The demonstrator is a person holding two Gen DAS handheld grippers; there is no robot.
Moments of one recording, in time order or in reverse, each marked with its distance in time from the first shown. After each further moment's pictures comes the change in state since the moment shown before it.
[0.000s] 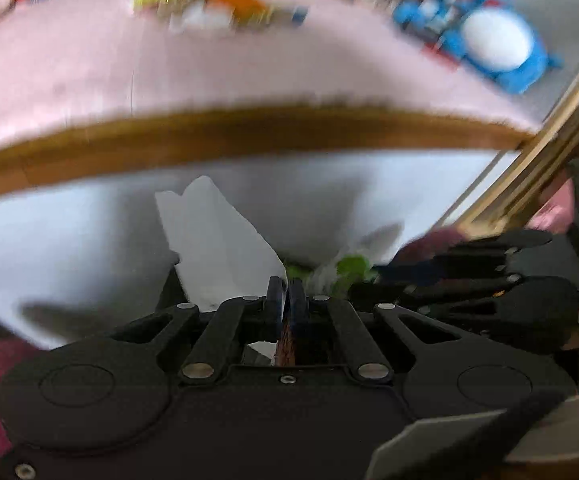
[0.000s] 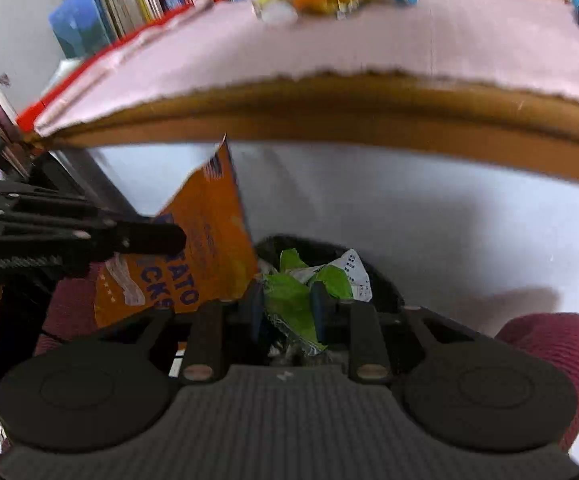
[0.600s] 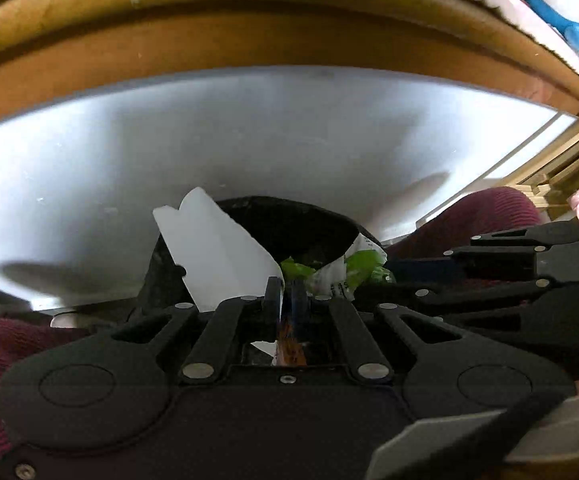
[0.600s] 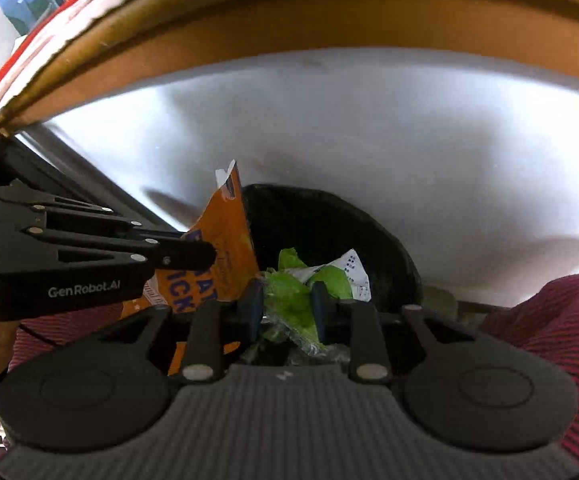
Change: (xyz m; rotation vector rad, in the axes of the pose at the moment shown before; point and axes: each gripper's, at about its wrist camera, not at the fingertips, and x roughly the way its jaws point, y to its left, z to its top) left arm 0.096 0.025 0.010 -0.045 0.188 0.028; right arm 0.069 -0.027 0.004 0.104 0.178 0.024
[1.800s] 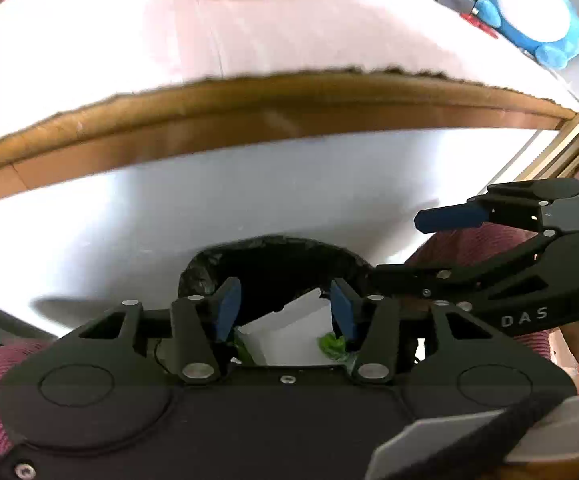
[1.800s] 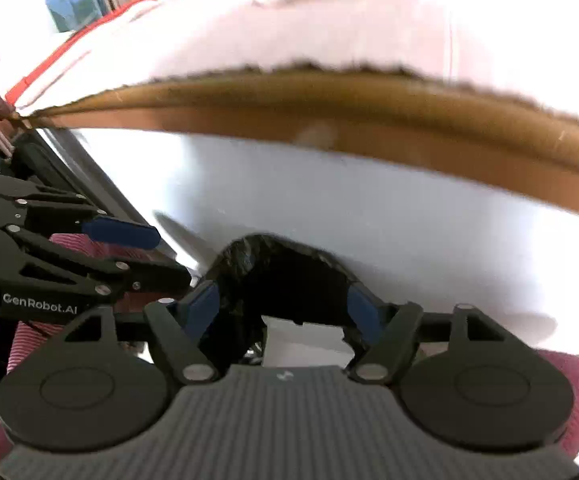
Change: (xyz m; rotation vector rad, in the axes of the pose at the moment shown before) left arm -0.072 -0.010 -0.003 0.065 -0.139 0.038; right arm -0.059 0.024 0.016 -0.184 -0.161 -0.015
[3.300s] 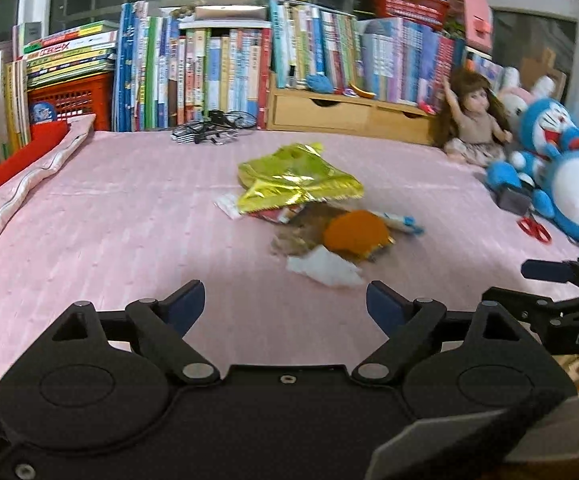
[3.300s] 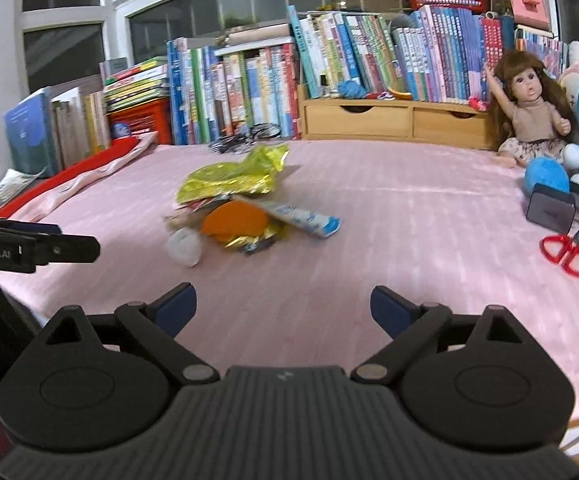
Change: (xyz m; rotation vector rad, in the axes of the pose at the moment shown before) left arm -0.070 0.052 0.128 -0.103 -0.457 0.165; right arm -0.057 -0.039 0.099 0.003 -0.430 -0.221
